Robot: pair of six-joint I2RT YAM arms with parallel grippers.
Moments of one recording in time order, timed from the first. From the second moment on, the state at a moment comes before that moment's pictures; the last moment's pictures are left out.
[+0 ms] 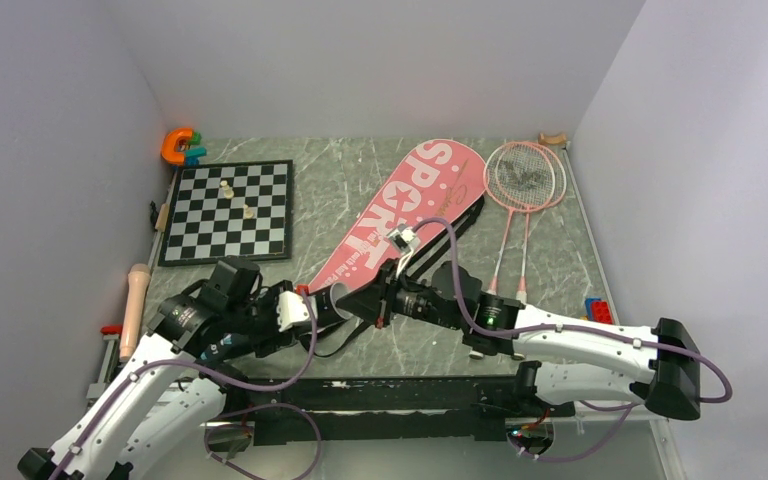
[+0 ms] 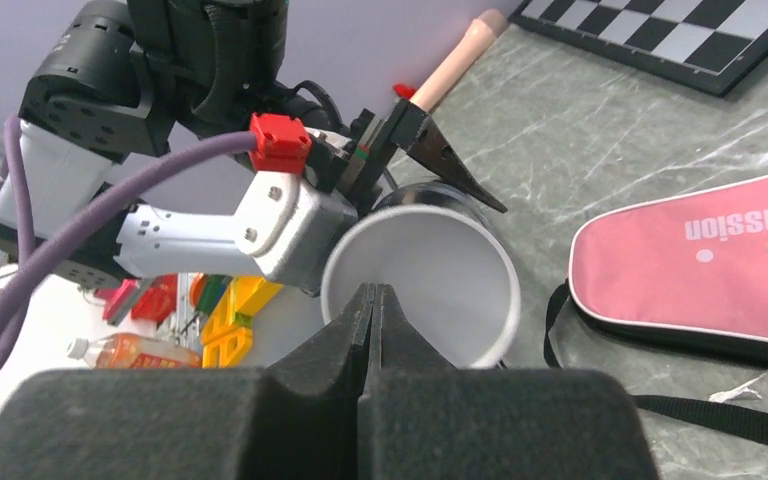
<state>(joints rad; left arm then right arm) -0.52 0.67 0.74 -1.04 0.43 0.75 1.19 1.08 0.75 0.26 -0.06 0.71</state>
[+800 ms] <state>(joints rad) -0.49 0.78 0.82 -0.85 0.37 0.65 0.95 0.83 0.79 -0.13 0.08 0.69</state>
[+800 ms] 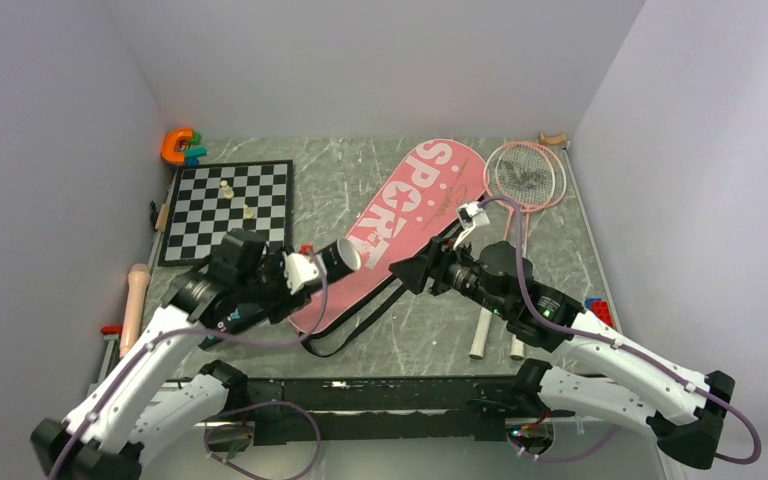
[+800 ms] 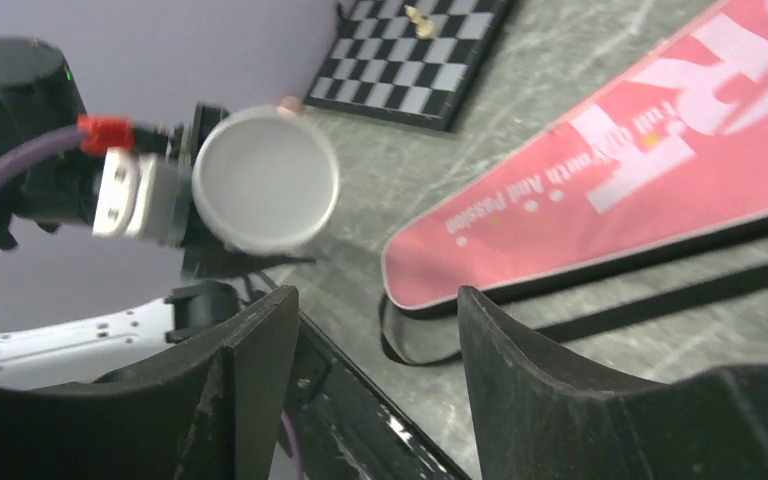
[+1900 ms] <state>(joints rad) -0.19 1.41 0.79 -0.53 0.16 0.46 0.83 0.80 0.79 -0.54 0.23 0.78</state>
